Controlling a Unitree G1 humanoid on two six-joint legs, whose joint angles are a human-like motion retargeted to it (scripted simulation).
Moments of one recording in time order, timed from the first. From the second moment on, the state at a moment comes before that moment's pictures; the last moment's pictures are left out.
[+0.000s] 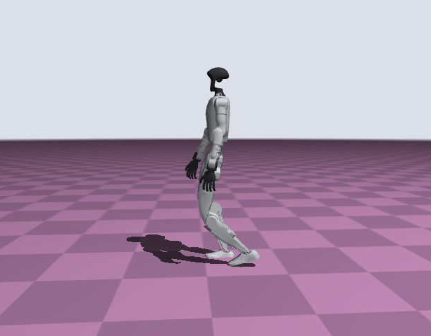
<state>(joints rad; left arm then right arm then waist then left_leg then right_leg) -0.02 0.21 -0.23 1.34 0.15 0.01 -0.09 -0.09 -0.26 0.30 1.17 -0.09 0.02 0.13 0.04 0.13 0.17 0.17 0.06 -0.22 0.89 -0.55 -0.05 0.24 0.23 -0.06 0.22 -0.40 0.01</state>
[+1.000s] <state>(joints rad) -0.11 0.17 -0.14 1.41 -0.02 0.01 -0.03 -0.07 -0.23 0.27 1.24 -0.03 0.01 0.11 0.14 0.09 0.12 -0.57 0.14 -0.03 1.09 -0.61 -0.02 0.17 0.14 -0.14 0.23 -0.56 -0.01</state>
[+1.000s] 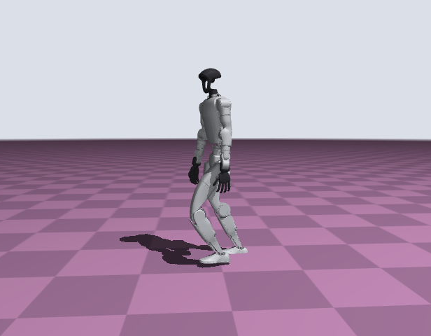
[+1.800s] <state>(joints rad) -0.24 0.24 -0.18 1.27 -0.06 -0.04 0.05 -0.01 -0.18 0.20 1.20 0.11 0.00 0.03 -0.08 -0.11 0.10 0.22 -0.27 -0.34 0.37 -0.59 0.11 -0.63 0.00 -0.03 0.62 -0.38 0.18</state>
